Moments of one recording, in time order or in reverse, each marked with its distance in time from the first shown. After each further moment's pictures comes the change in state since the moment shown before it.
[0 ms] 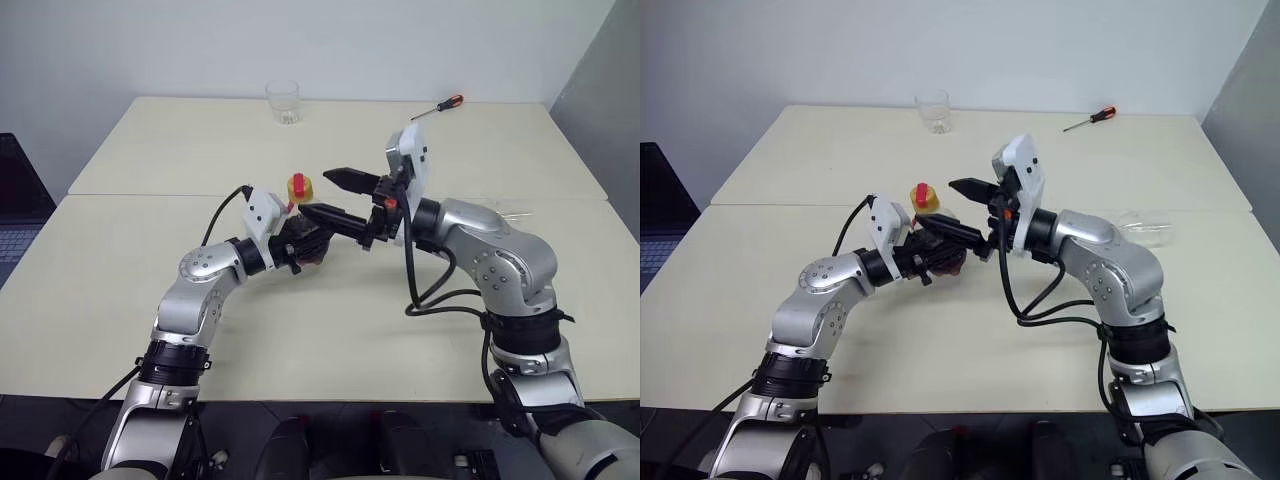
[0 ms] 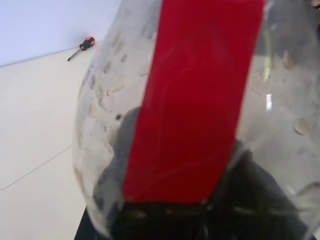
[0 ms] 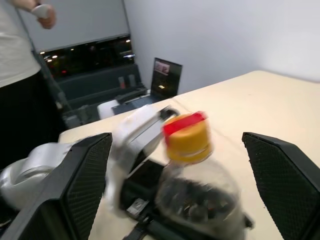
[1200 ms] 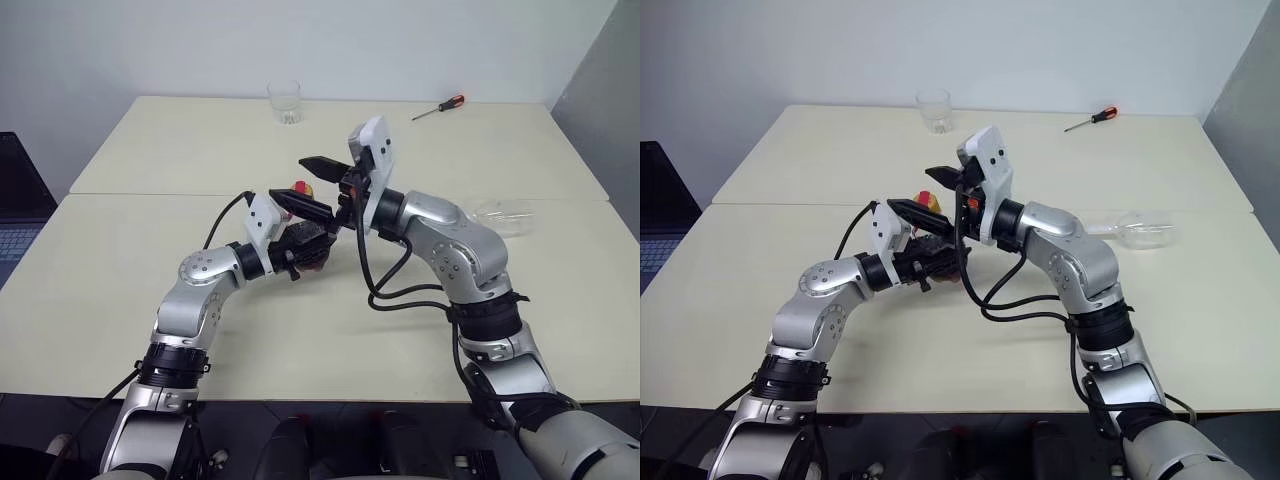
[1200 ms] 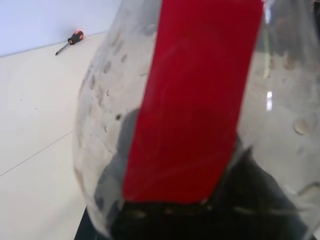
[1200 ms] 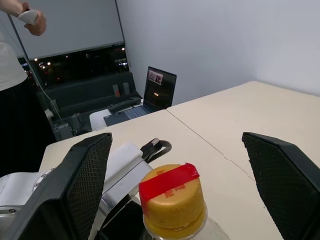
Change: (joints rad) left arm 0.014 0.001 0.000 0.001 0.002 0.000 -0.042; right arm -0.063 0.109 0.064 0.153 -0.083 -0.121 -0.019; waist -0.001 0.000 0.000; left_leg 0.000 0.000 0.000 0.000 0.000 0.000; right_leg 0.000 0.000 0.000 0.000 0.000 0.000
